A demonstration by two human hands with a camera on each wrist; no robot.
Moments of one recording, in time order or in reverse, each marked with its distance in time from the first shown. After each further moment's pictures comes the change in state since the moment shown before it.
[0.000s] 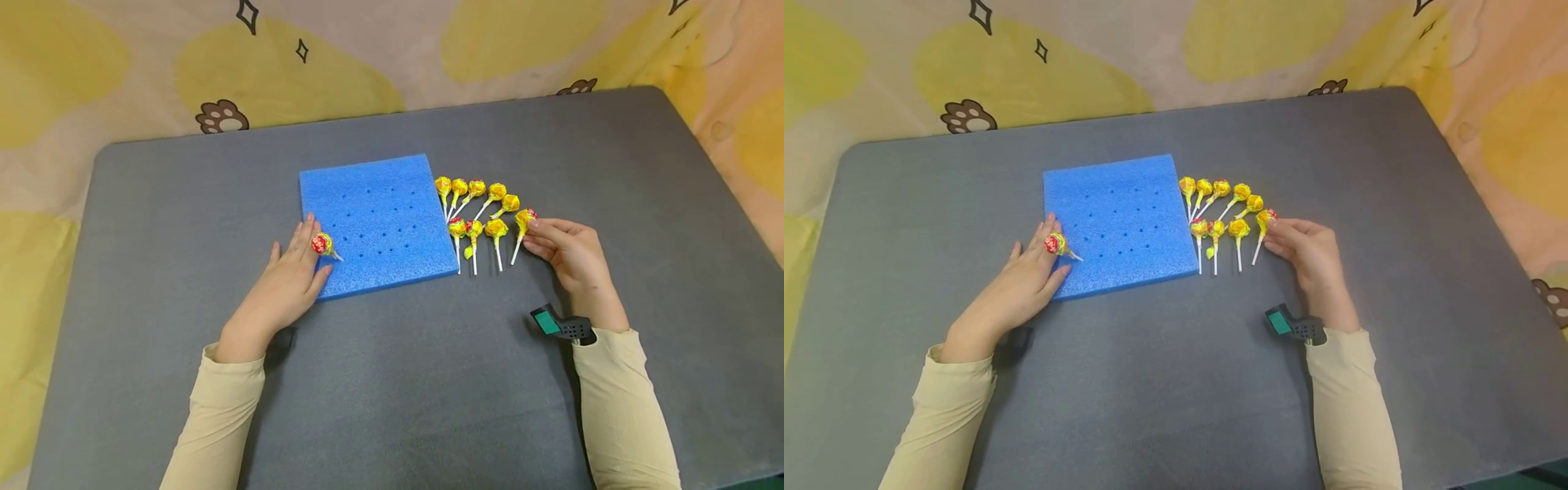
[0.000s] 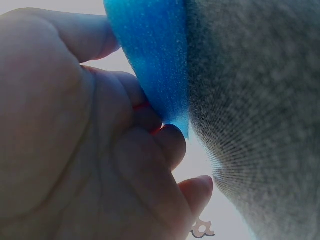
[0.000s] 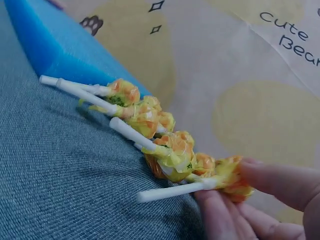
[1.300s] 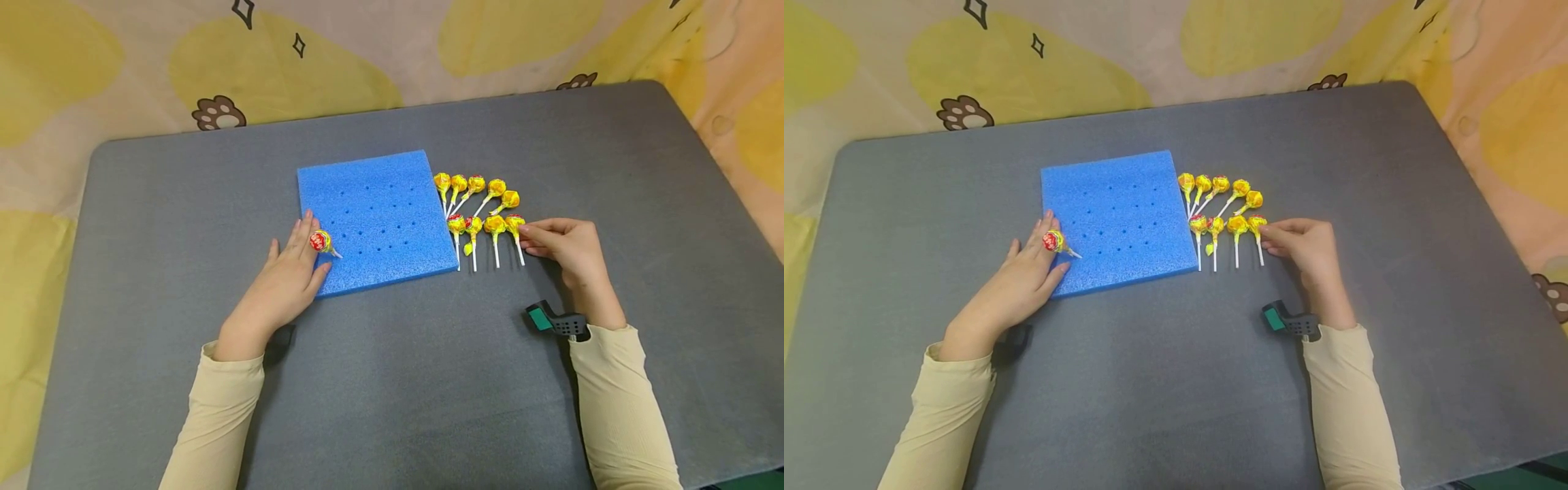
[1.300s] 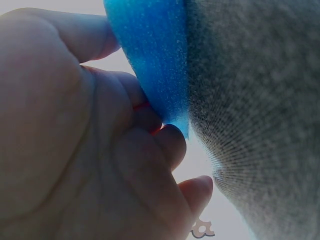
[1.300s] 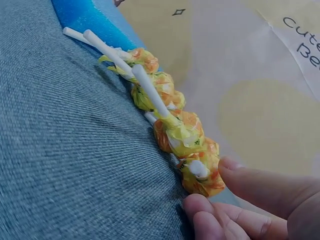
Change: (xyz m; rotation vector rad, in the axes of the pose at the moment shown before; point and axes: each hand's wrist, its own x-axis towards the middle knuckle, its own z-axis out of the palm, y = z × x) left_hand 0.001 -0.001 0.002 0.010 0.020 0.018; right_hand 0.000 0.001 0.002 -0.413 0.046 -0.048
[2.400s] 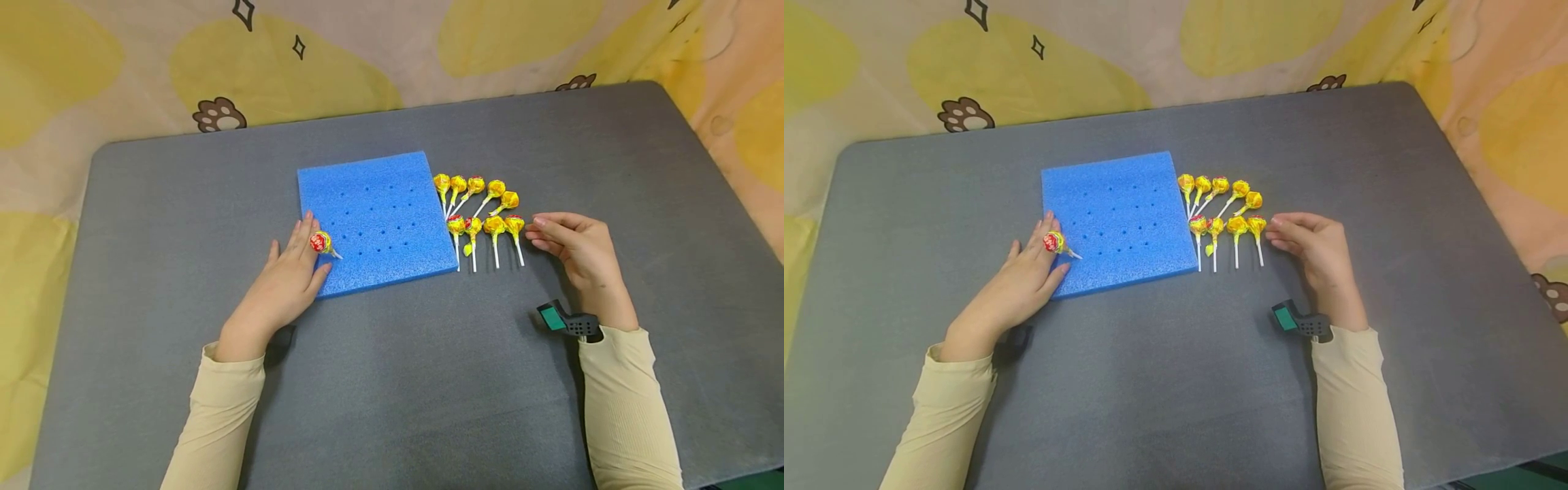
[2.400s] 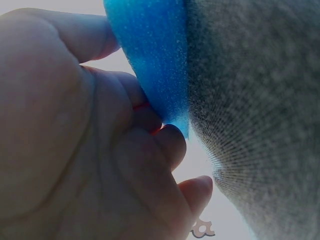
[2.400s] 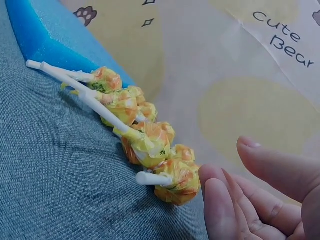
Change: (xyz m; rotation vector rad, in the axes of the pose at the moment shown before) left_hand -0.001 0.001 0.000 -0.007 -0.003 -0.001; right_hand -0.004 -0.004 -0.009 0.276 -0.052 -0.057
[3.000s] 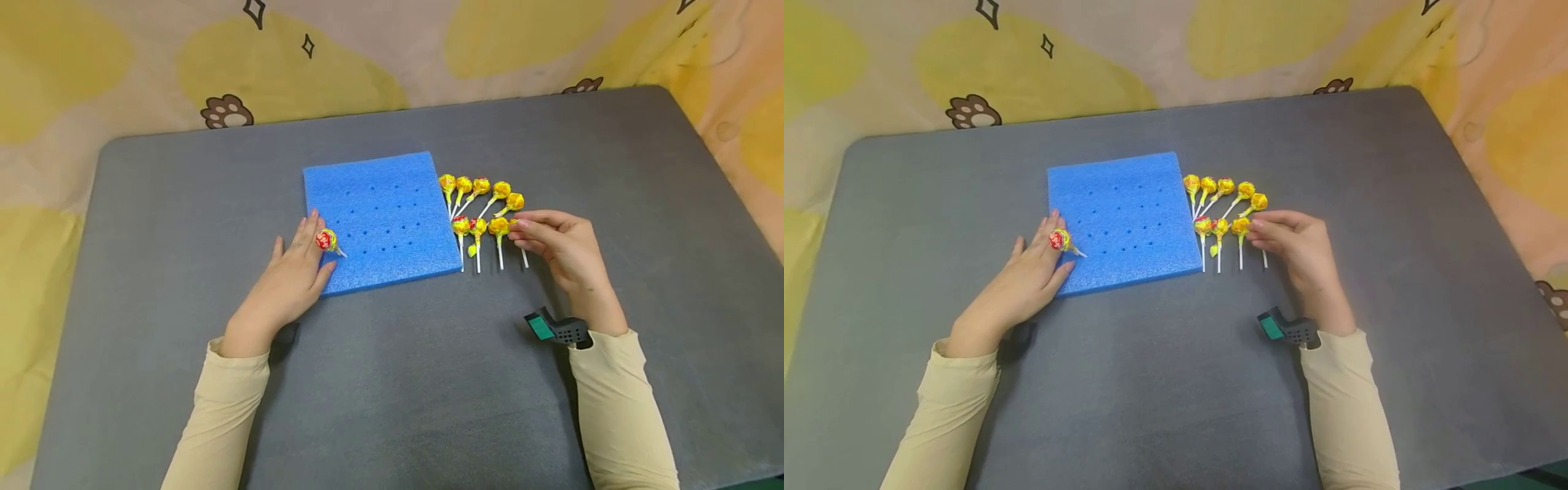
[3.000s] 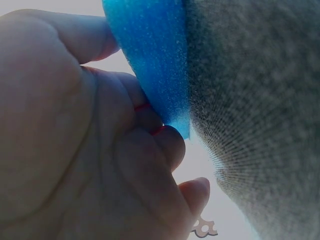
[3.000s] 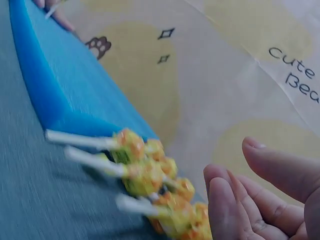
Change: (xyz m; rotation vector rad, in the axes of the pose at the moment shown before) left_hand -0.001 0.000 0.000 0.019 0.002 -0.014; right_hand -0.002 -0.002 0.031 -0.018 -0.082 -0.020
